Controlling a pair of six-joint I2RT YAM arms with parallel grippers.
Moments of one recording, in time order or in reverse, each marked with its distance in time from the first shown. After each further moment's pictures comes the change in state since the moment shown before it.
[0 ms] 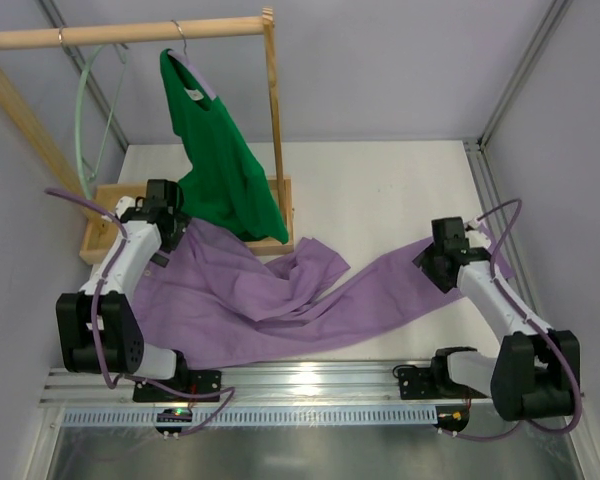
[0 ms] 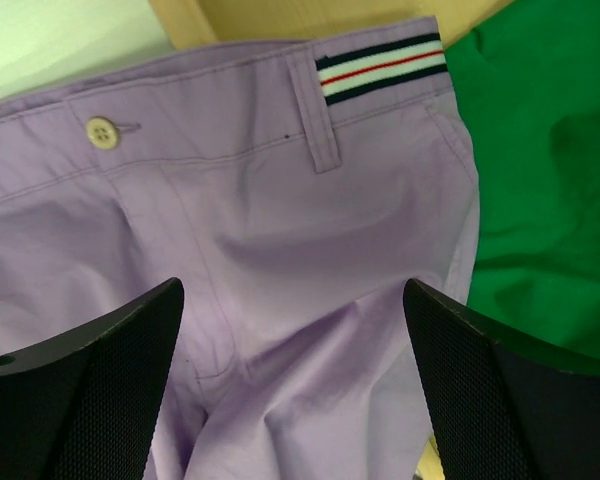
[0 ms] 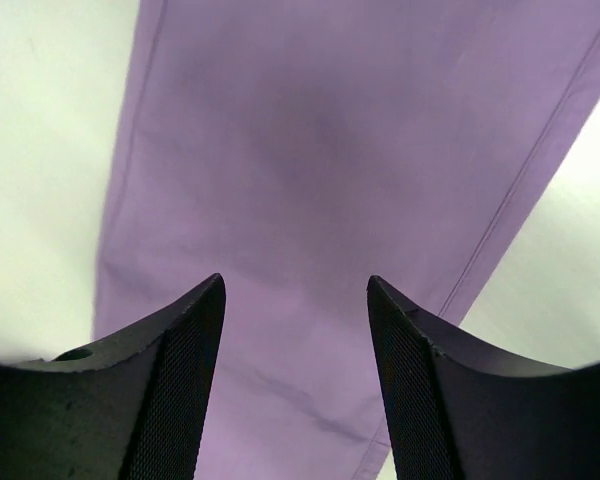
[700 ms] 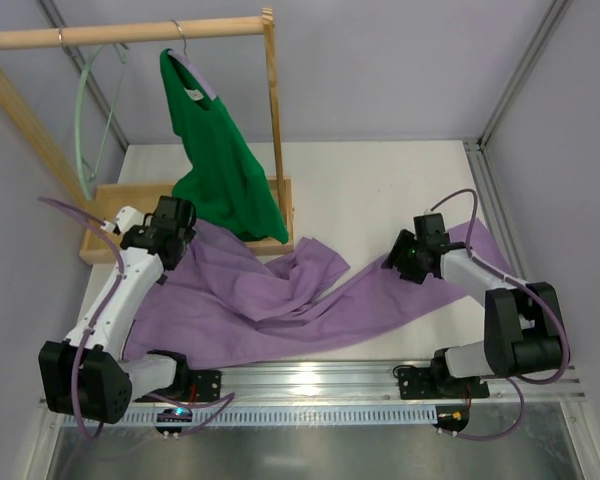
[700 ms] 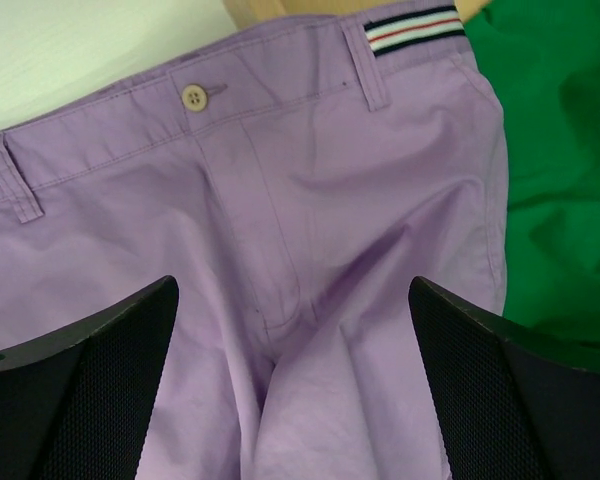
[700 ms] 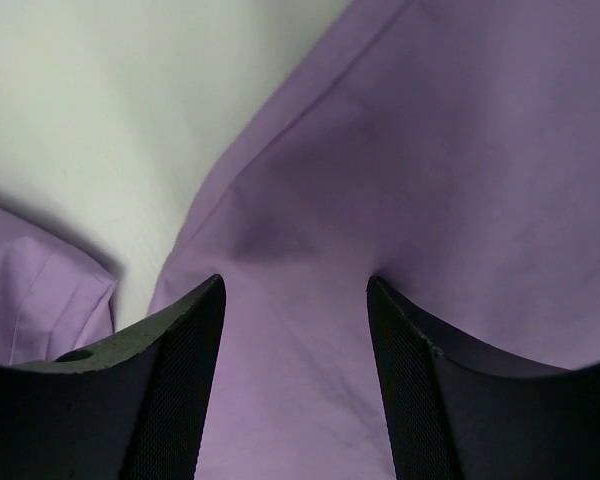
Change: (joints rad) left arm -0.174 -0.236 -0.073 -0.161 -0.179 -0.055; right arm 0.048 0.279 0.053 0.271 -0.370 -0.281
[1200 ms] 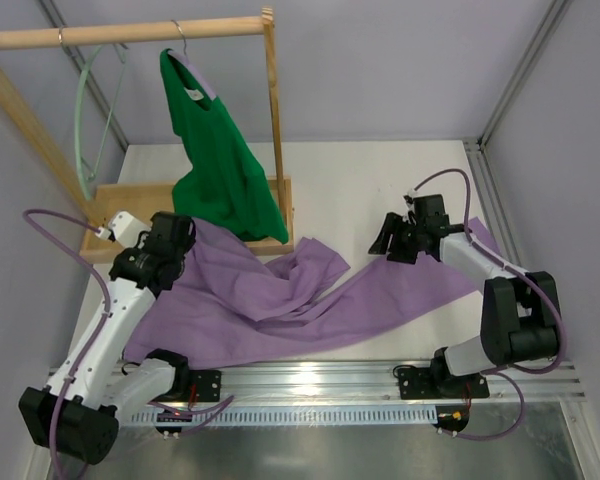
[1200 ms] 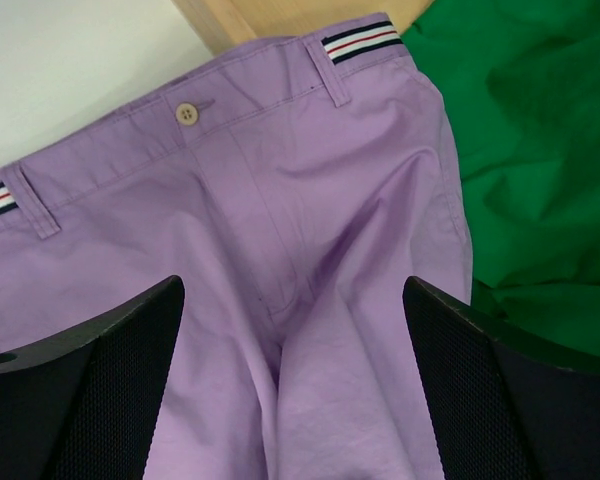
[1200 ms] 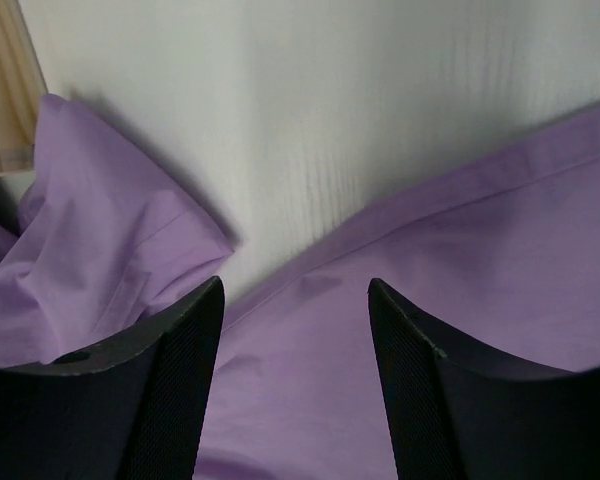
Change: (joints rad) left arm -0.094 -0.217 -0.058 -0.005 -0.080 0.063; right arm 0.004 0.041 0.162 -0.040 -0.226 -0.177
